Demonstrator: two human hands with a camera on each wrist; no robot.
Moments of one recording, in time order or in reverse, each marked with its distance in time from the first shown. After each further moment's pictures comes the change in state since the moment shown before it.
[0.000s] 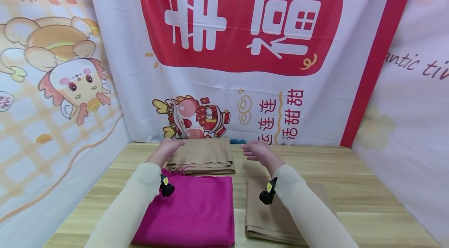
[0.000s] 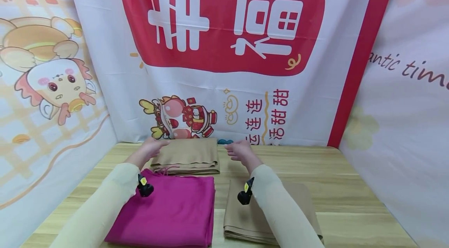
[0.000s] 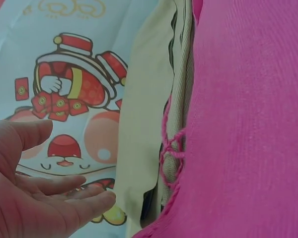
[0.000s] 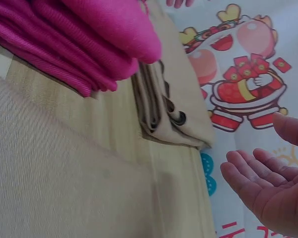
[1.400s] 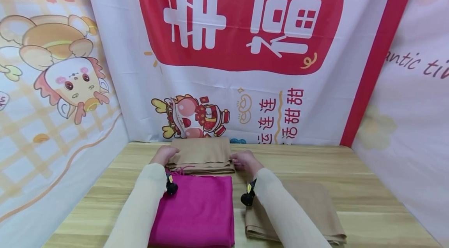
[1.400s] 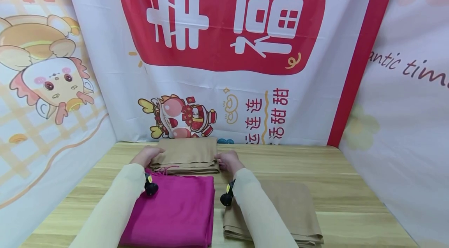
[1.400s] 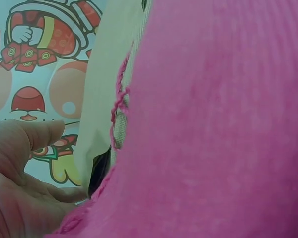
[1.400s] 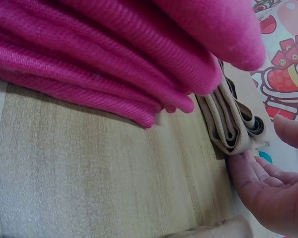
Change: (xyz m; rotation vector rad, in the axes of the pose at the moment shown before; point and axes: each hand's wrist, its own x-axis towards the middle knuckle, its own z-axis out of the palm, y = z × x) left_hand 0.026 -0.037 0.001 0.121 0.052 -0.045; right_hand 0.035 0.044 0.049 0.052 0.064 0.148
